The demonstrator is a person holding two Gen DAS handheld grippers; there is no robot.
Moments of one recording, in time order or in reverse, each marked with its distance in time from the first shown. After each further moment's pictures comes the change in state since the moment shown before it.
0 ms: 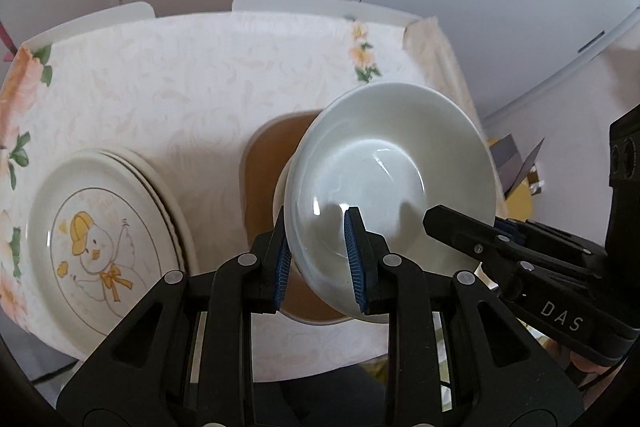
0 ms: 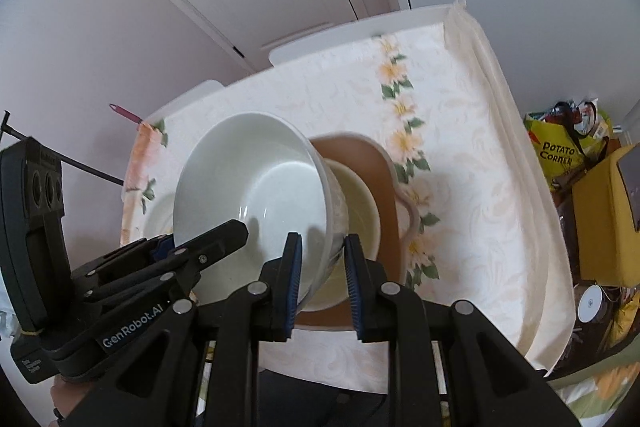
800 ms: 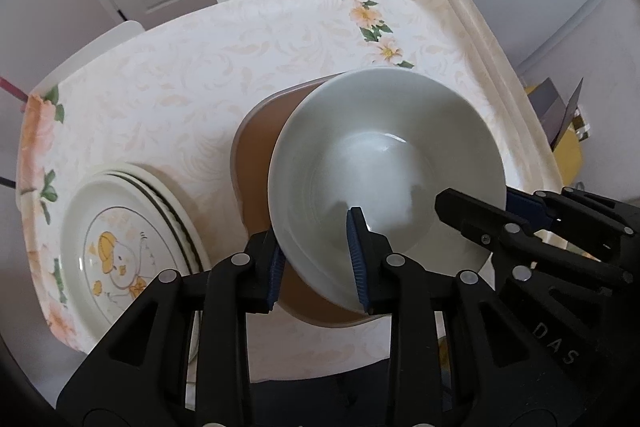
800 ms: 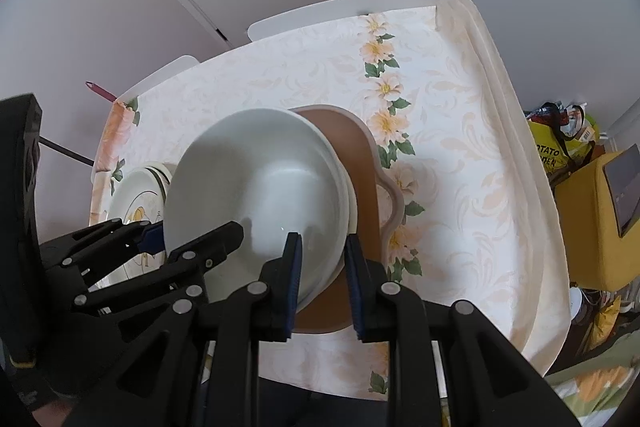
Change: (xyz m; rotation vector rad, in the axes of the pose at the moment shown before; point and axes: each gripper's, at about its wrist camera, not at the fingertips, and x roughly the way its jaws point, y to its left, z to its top) left arm 0.025 -0.020 0.004 0.166 0.089 0.193; right arm 0.015 -0.002 -0.005 -0.020 0.036 -0.090
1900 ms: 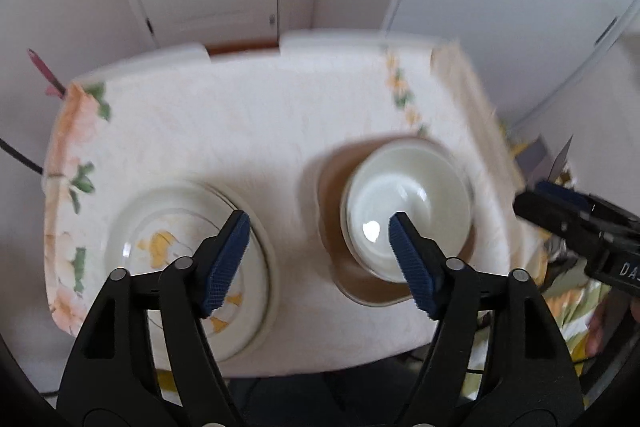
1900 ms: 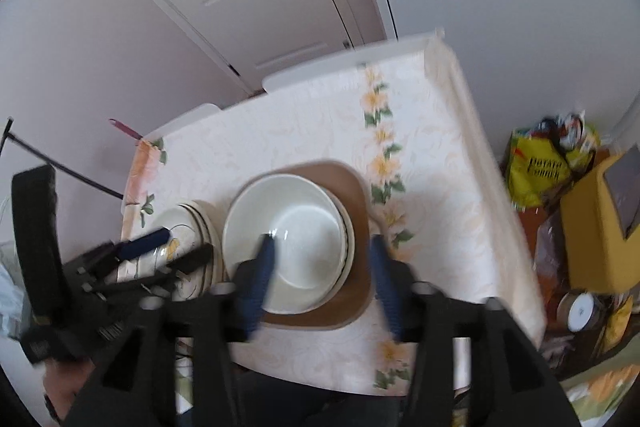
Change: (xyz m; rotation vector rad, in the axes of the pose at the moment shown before) left arm -0.079 0.061 -0.020 -0.129 -0.215 -0.043; right arm -0.071 -0.006 0.007 -0.010 -0.138 0.055
